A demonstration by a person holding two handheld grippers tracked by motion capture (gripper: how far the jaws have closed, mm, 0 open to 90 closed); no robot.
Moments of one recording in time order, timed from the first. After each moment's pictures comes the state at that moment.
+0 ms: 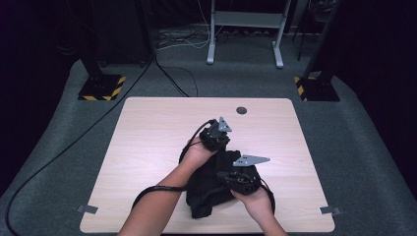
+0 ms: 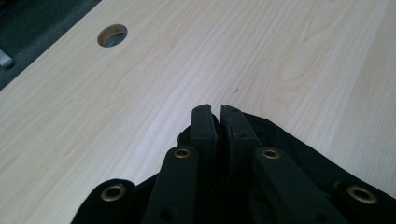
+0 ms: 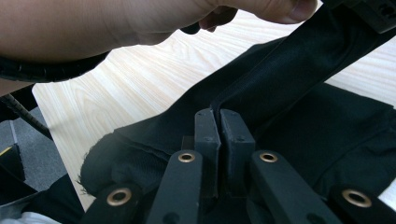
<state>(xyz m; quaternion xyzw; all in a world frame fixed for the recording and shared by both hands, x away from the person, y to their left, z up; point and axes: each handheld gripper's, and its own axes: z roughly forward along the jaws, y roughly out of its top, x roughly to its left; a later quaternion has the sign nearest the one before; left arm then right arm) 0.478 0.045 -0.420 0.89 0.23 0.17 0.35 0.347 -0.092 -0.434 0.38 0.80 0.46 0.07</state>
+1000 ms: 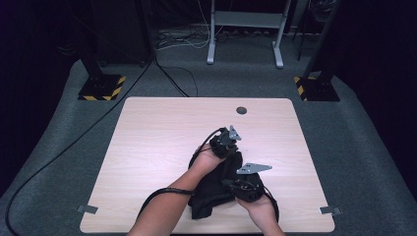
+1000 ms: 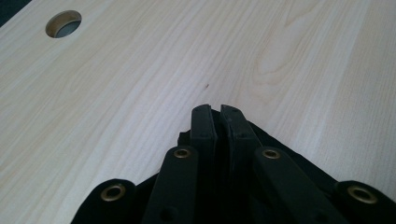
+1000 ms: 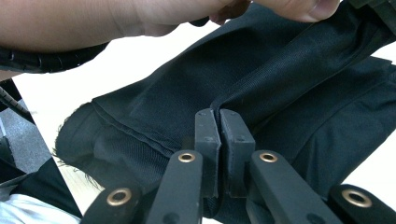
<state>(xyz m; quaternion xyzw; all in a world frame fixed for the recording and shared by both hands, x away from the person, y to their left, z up) 0.477 0.016 -0.451 0.90 0.22 0.15 0.34 0.338 -0.104 -0.459 0.40 0.81 0.43 0.07</state>
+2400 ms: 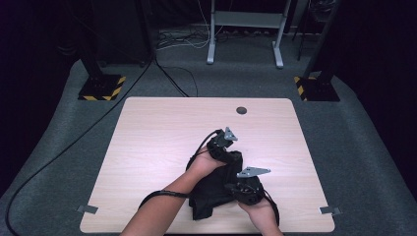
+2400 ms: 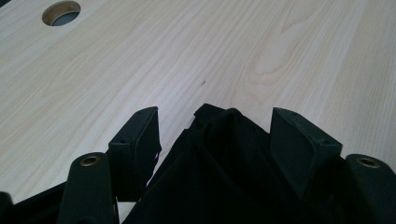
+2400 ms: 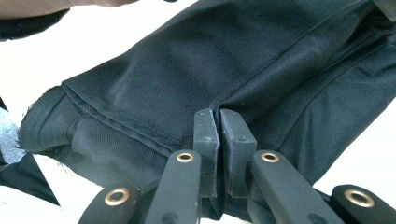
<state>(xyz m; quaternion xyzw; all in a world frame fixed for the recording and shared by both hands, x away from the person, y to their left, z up) 0.473 0.029 -0.458 0.89 0.24 0.13 0.37 0.337 -0.107 -0.478 0.42 0.81 0.40 0.07</state>
